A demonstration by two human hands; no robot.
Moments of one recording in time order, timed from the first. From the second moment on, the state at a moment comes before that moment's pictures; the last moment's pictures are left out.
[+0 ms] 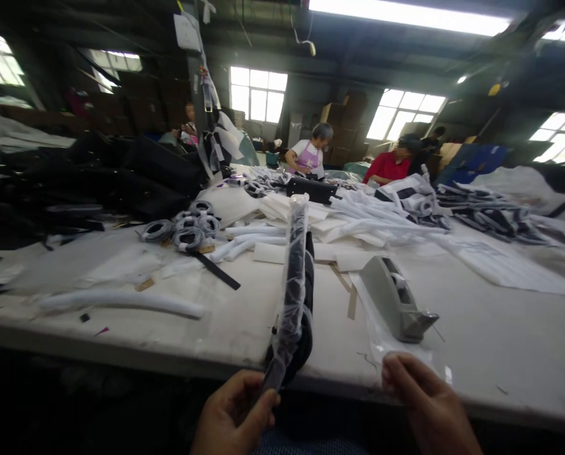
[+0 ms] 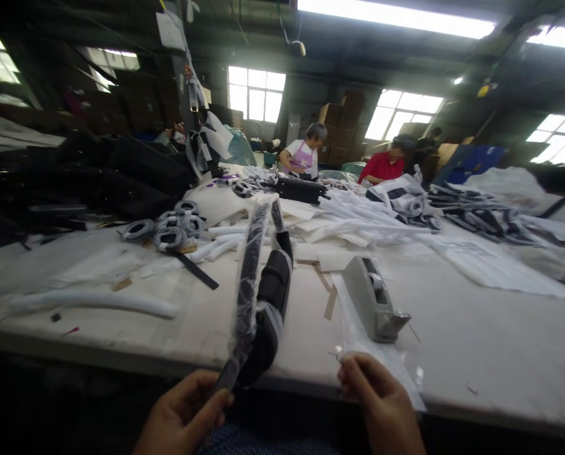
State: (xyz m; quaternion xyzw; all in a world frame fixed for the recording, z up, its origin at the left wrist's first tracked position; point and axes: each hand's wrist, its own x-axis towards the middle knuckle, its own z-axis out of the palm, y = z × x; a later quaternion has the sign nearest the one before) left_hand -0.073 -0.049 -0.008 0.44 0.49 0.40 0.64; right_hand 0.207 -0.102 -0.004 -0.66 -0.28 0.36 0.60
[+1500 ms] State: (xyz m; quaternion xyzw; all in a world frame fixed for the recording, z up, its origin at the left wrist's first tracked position) left_hand -0.086 -0.043 -0.015 0.41 0.35 0.24 0.81; right_hand 0.054 -0.069 -0.007 -0.63 -0.42 0.42 0.51
